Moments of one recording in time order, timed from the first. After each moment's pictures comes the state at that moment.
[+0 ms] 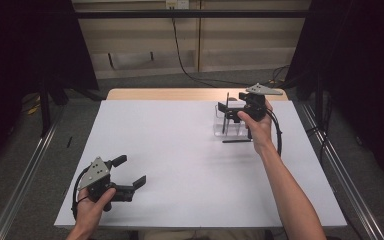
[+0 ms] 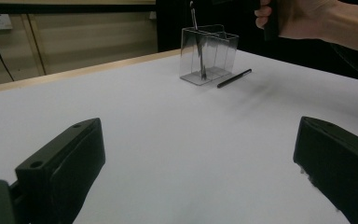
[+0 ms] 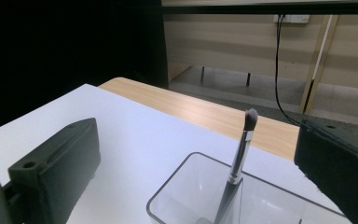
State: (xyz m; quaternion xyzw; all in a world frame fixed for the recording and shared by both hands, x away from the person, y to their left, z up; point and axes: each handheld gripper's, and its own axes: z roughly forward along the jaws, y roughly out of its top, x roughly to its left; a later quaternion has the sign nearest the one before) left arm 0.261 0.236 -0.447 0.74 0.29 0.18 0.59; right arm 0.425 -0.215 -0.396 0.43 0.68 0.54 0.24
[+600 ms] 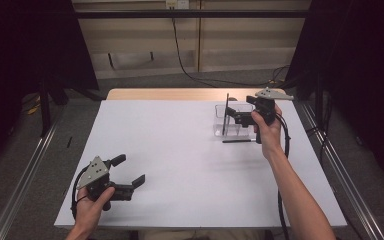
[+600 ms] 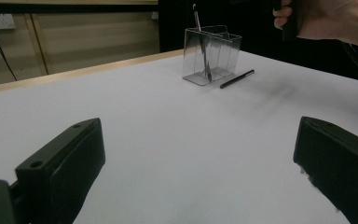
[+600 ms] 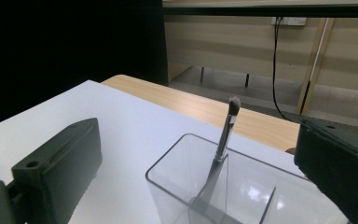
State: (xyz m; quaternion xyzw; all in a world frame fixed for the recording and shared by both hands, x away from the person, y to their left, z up) left arm 0.263 0.237 -0.446 0.74 0.29 0.18 0.58; right arm 0.402 -0.235 -0.393 0.42 0.68 0.55 0.24
